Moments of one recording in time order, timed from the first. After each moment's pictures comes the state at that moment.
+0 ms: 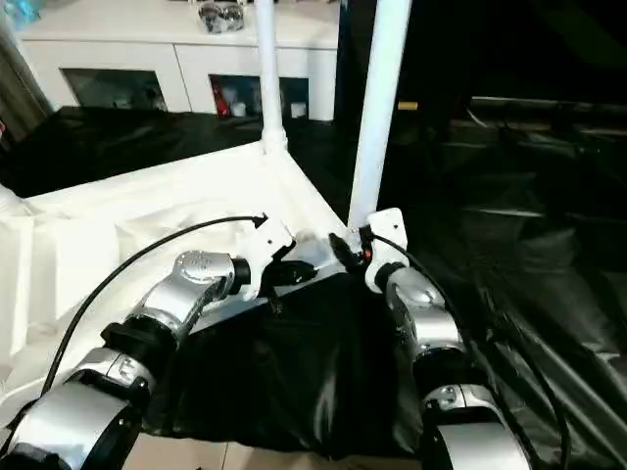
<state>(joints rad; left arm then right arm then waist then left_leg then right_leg) -0.71 0.07 -0.22 0.83 0.07 0.10 -0.86 -0.55 -0.14 -0.04 0.80 0.11 -0.01 0.44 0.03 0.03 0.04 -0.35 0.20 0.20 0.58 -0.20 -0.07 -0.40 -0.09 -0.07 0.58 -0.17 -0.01</state>
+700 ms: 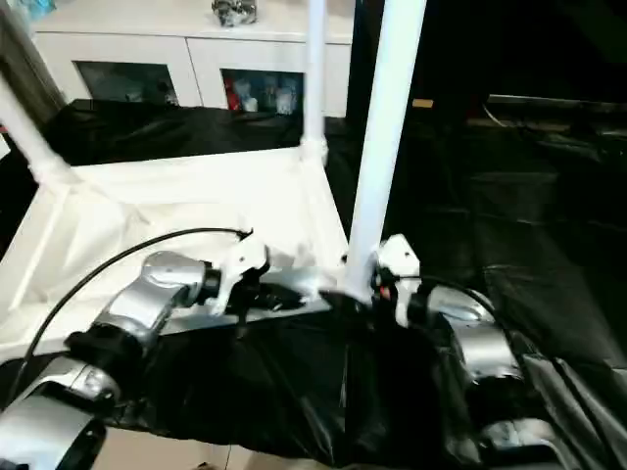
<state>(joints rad) -0.64 0.22 -0.27 0.72 0.00 0.04 -1.26 -0.38 -0.39 0.11 0.54 0.17 -0.02 1.11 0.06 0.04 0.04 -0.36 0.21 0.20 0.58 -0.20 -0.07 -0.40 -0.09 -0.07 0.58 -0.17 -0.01</state>
